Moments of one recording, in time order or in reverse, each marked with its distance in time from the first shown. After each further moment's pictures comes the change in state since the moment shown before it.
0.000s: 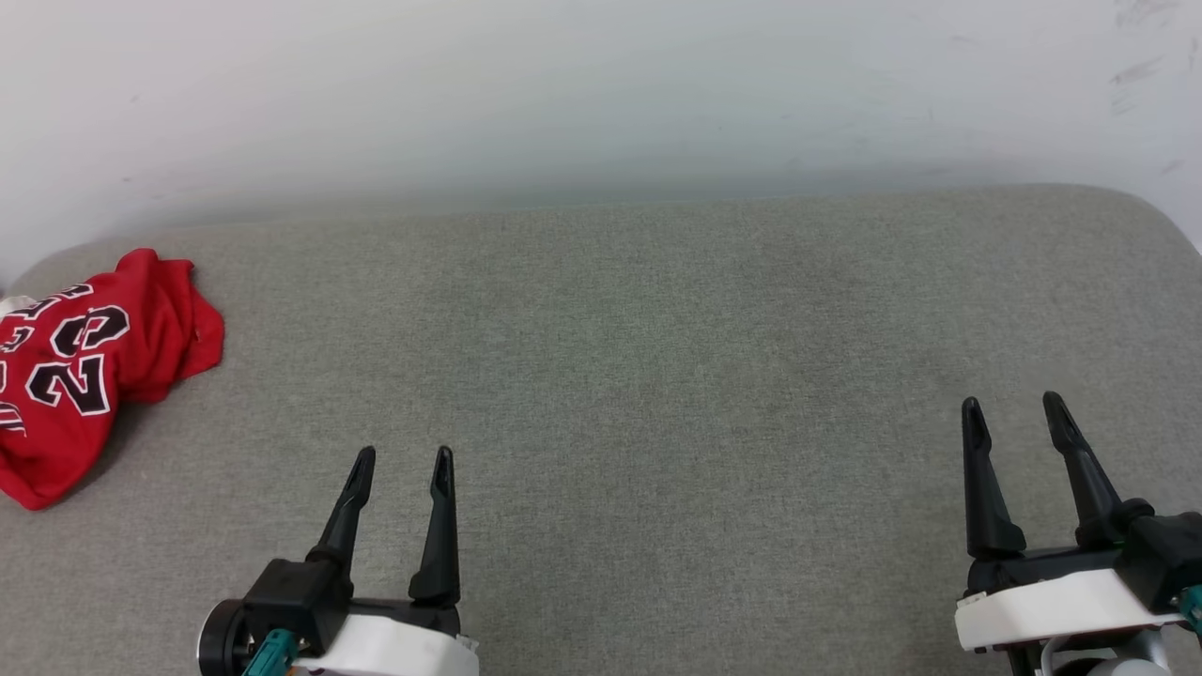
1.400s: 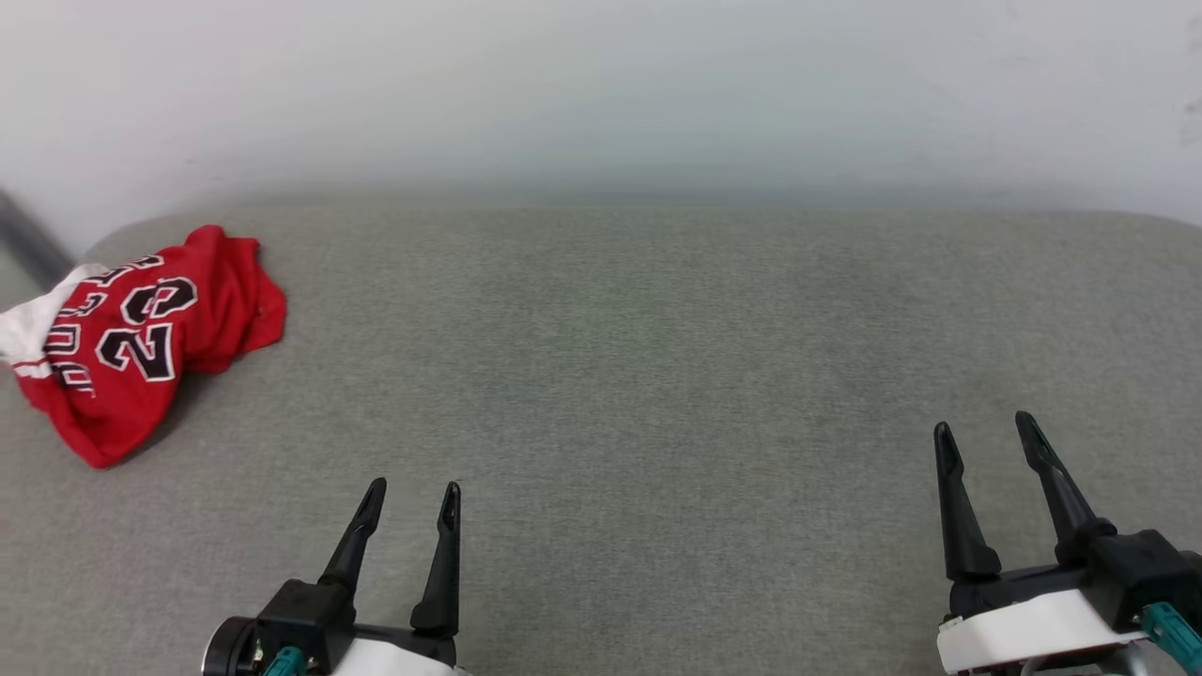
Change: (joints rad) left arm 0.022 -0.063 0.105 0.106 0.117 -0.166 -0.029; right arm 0.023 0.000 0.026 0.026 -0.072 0.000 -0.030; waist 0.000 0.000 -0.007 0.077
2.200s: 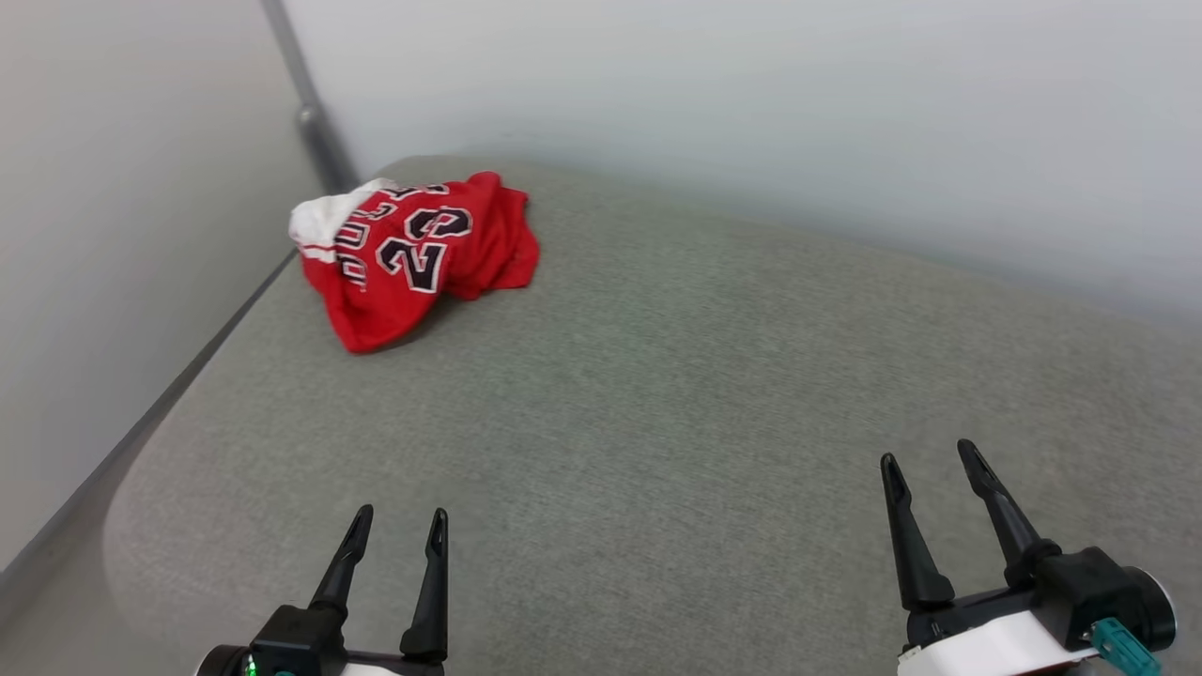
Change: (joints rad) left arm 0.048 0.000 0.023 -0.008 0.025 -0.007 0.000; right arm 0.025 0.000 0.078 0.026 0.025 0.000 0.000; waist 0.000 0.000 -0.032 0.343
